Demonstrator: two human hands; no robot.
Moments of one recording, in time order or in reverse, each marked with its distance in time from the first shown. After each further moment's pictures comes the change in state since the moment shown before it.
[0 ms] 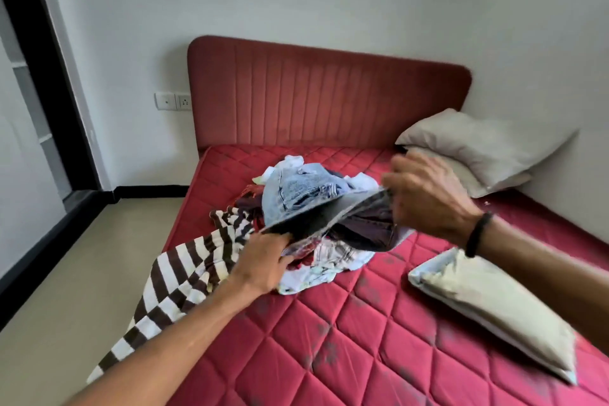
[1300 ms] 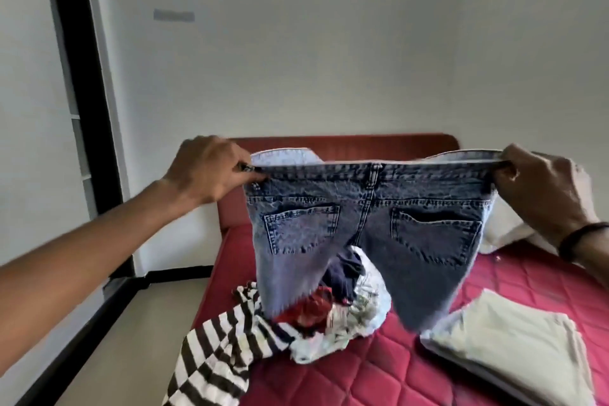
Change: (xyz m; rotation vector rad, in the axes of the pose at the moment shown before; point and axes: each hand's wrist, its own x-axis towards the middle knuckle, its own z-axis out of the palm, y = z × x) left_hand 0.055 0.082 -0.368 0.502 0.388 0.246; right_hand -0.051 0.107 -0.169 -0.055 0.448 0.625
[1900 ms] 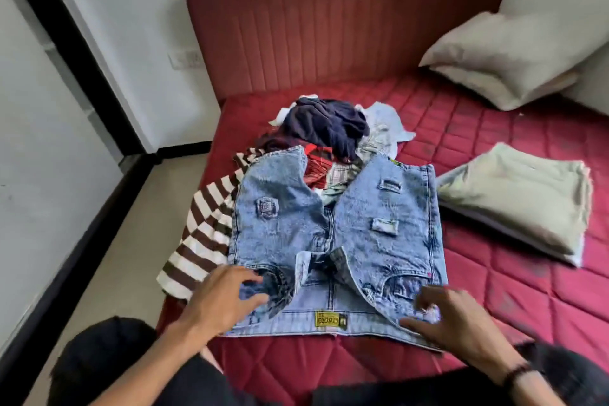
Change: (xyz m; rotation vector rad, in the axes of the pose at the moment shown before) left_hand -0.346 0.169 0.162 -0.390 -0.935 -0.517; right_hand -0.419 -0.001 0.073 0.444 -1.004 0.032
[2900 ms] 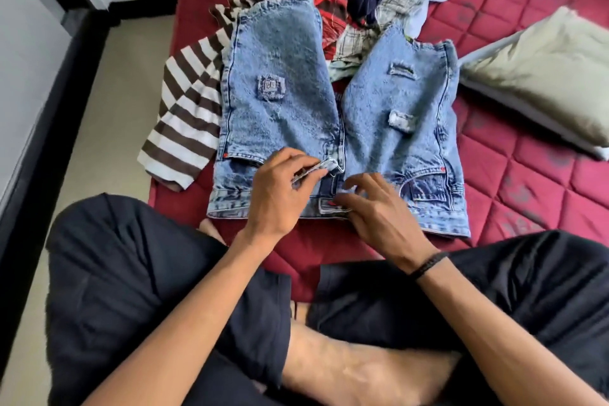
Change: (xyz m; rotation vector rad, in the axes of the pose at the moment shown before) left_hand 0.007 0.069 0.075 -0.510 0.447 0.215; right_hand 0.016 -0.090 0.089 -0.024 -0.008 -0.315
